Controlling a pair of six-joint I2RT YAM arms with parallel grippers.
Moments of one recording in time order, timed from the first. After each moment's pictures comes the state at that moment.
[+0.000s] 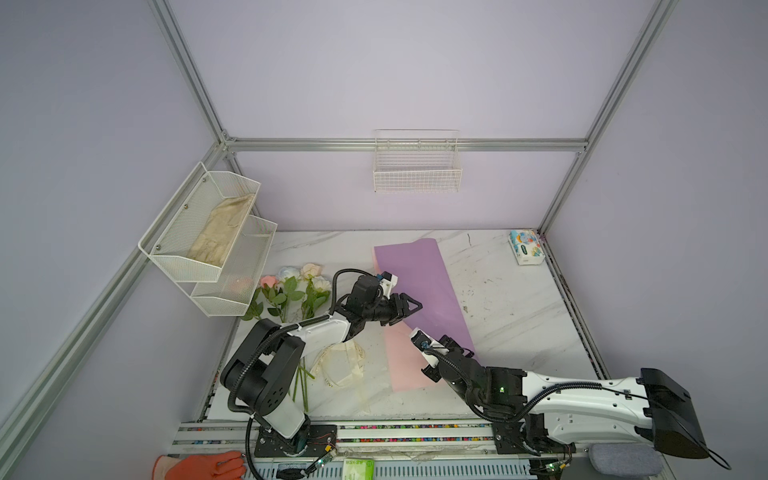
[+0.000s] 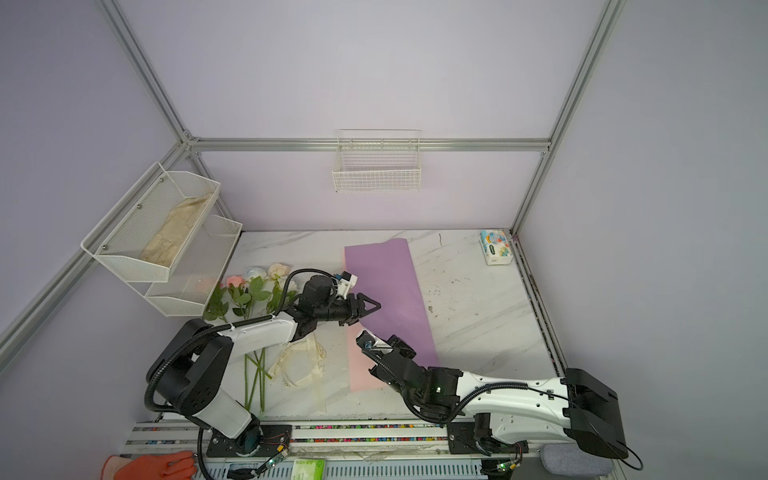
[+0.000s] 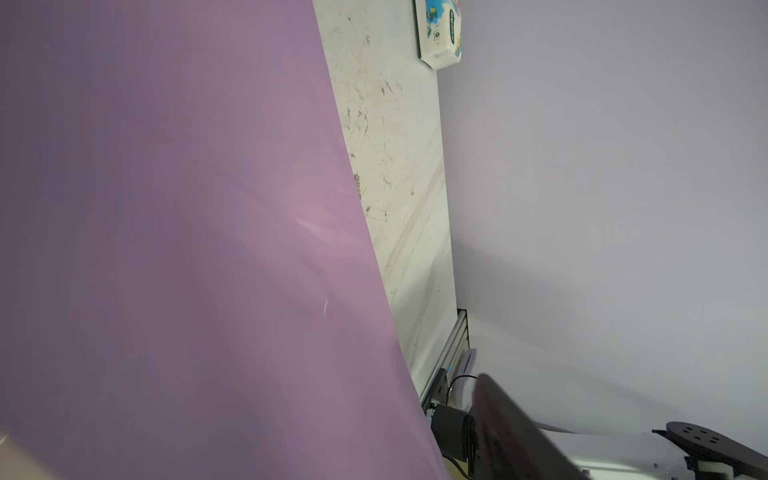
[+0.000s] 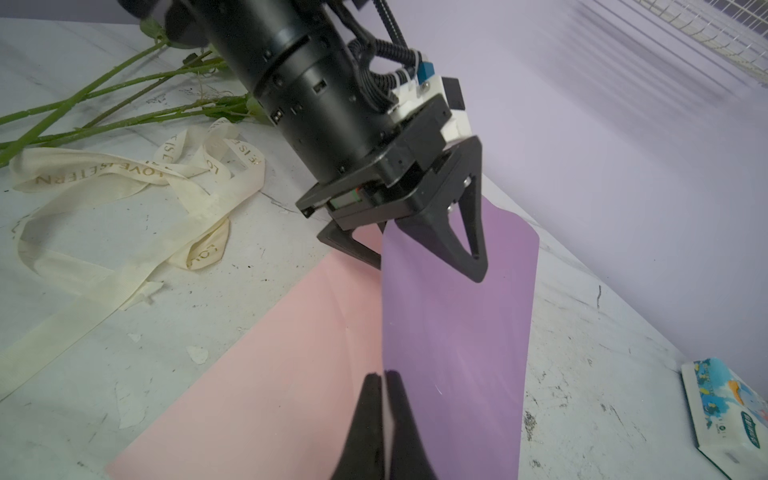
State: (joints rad) left arm -0.54 1.55 0.85 0.15 0.56 -0.89; right arm 1.31 1.10 0.58 0.07 0.69 -0.10
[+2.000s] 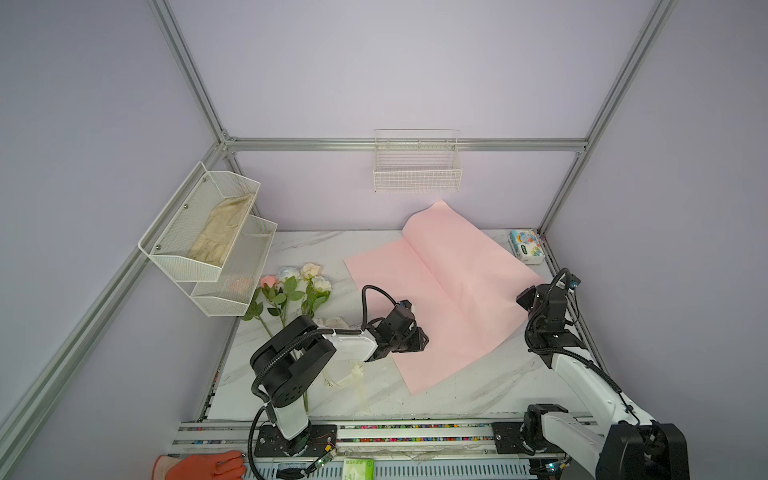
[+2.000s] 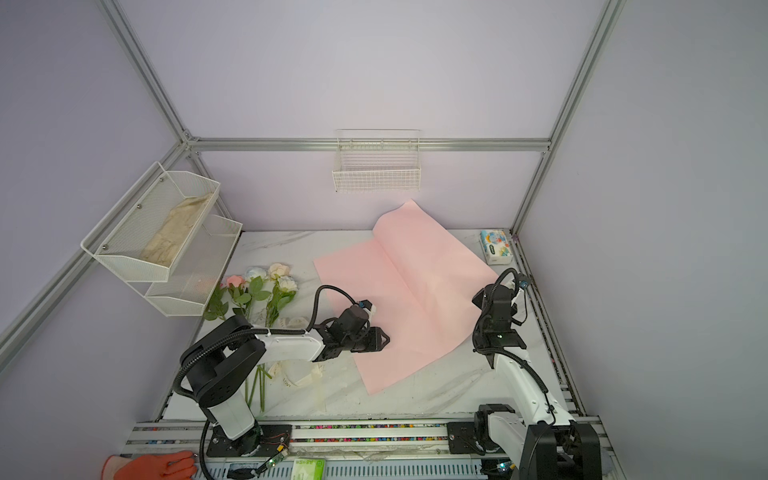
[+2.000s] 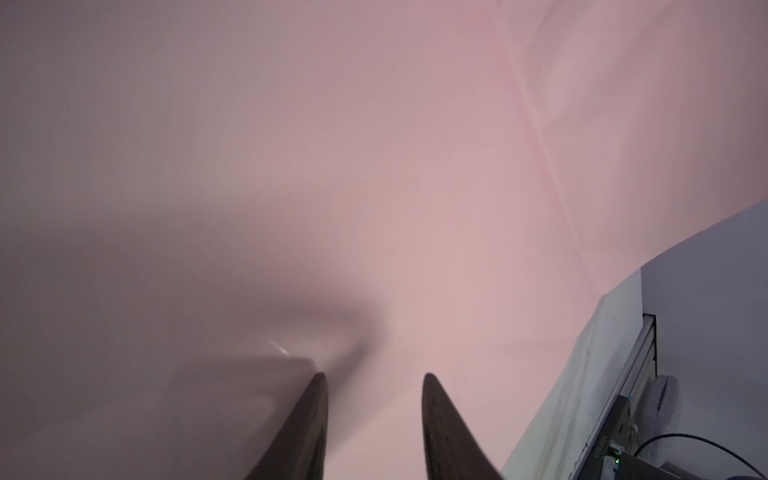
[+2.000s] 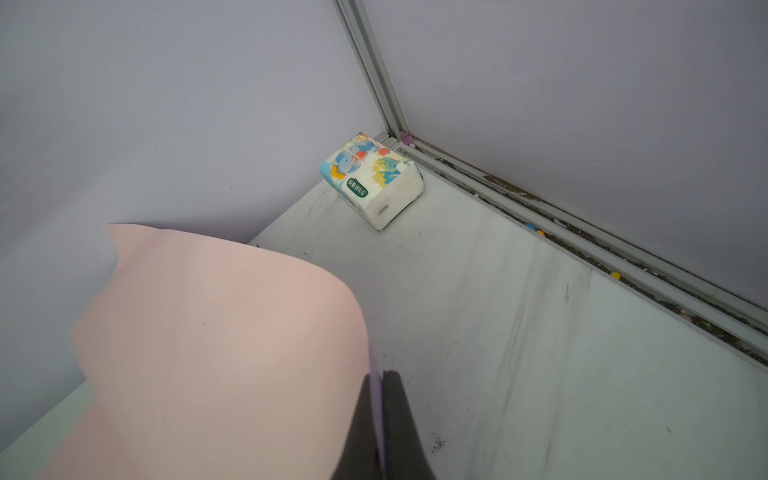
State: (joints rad) left arm -0.87 1.73 0.79 0.14 0.14 -0.89; right arm -0.01 1.07 0.53 0.15 0.34 0.62
